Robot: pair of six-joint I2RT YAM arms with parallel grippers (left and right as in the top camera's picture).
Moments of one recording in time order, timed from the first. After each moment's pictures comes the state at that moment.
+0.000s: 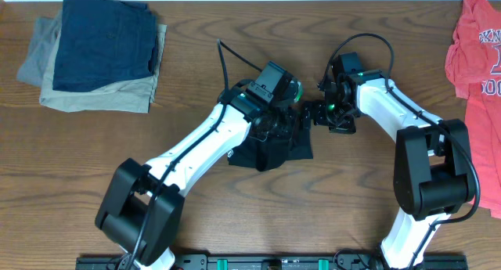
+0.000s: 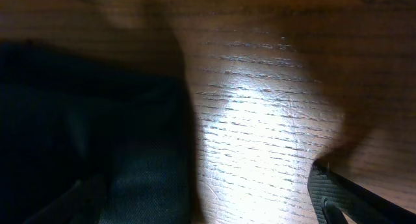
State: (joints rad) left arm -0.65 1.81 1.34 -0.64 0.39 -0.38; right arm 0.21 1.98 1.29 -0.80 -0.34 0.26
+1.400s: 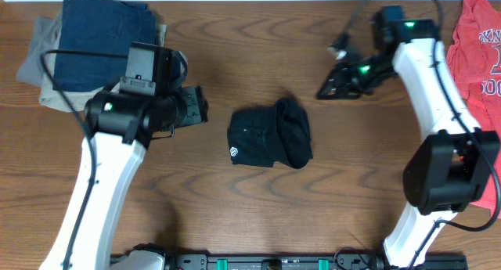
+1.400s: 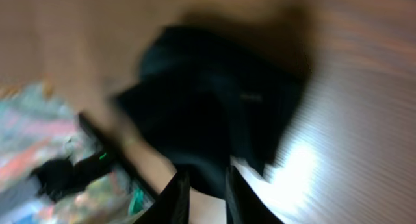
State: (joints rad) left arm -0.21 1.37 1.38 -1.11 0.17 -0.38; right arm 0.11 1.99 1.77 -1.34 -0.72 -0.16
